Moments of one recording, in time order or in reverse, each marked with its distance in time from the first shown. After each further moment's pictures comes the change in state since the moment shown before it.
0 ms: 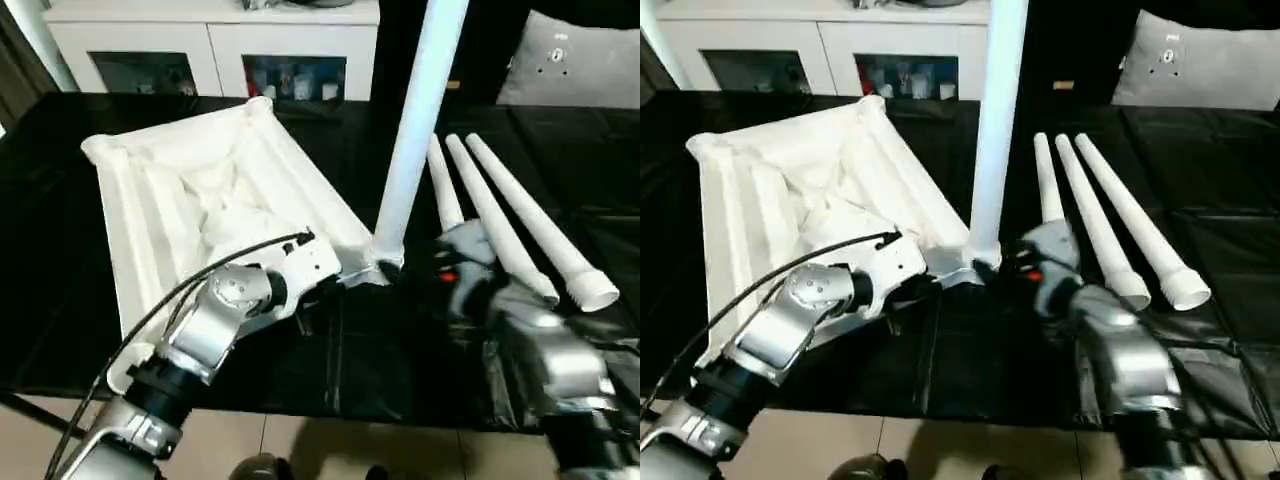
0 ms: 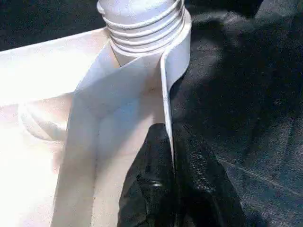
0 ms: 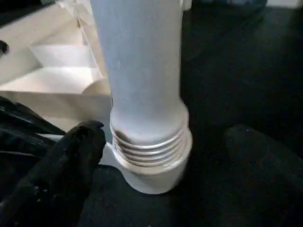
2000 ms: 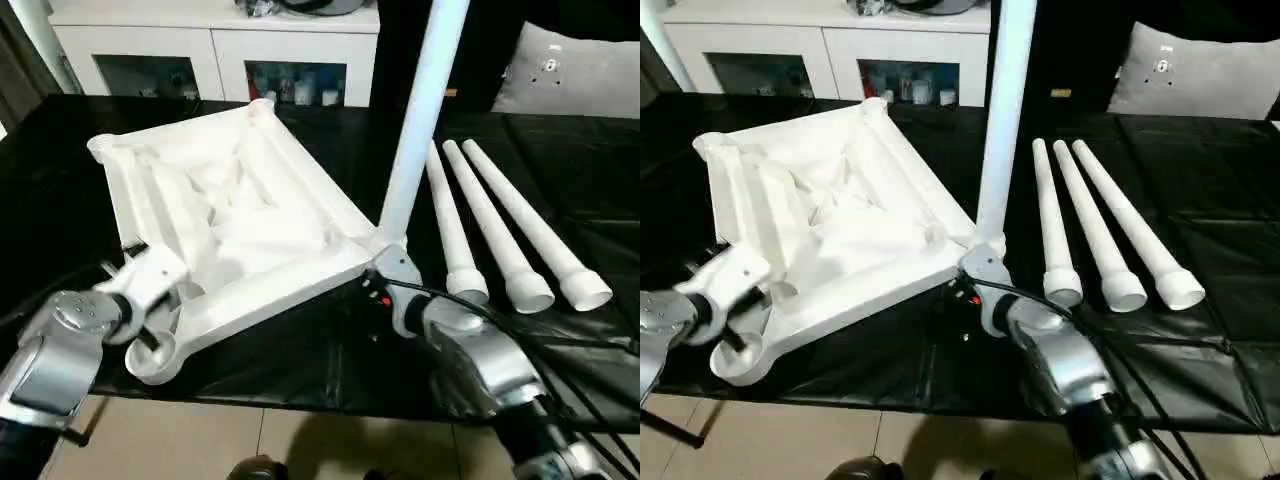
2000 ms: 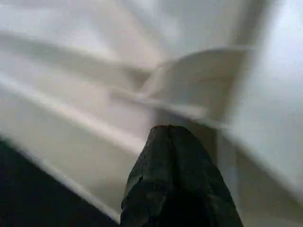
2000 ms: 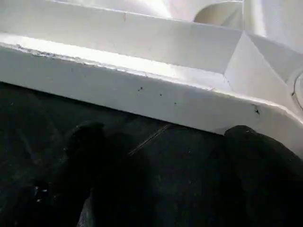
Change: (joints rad) left arm 0.316 0.457 0.205 -0.429 0.044 0.496 0.063; right arm -0.121 0.121 0.301 0.237 -0.184 0.005 -0.121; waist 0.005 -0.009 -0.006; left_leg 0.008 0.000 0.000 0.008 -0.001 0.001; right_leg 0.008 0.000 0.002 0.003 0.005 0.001
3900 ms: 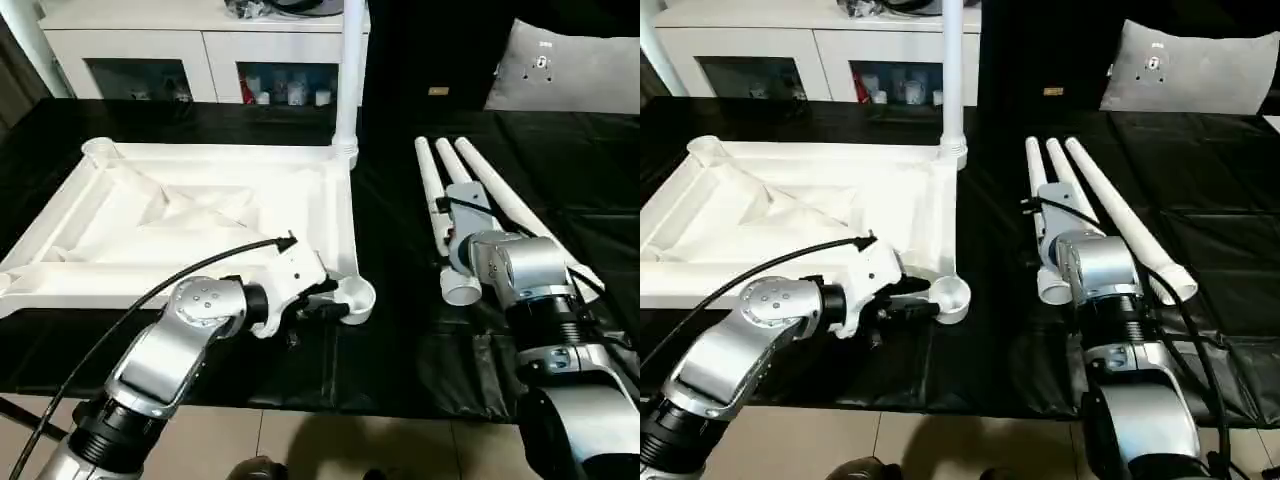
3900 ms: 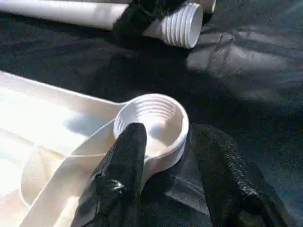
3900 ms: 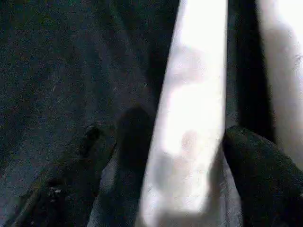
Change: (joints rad) left arm -0.151 -0.336 -0.169 -0.023 -0.221 -0.258 -0.127; right arm -0.365 -0.030 -0.322 0.208 -0.038 0.572 -0.368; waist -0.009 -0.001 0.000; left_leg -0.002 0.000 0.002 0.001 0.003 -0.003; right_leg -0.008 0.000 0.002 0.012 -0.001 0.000
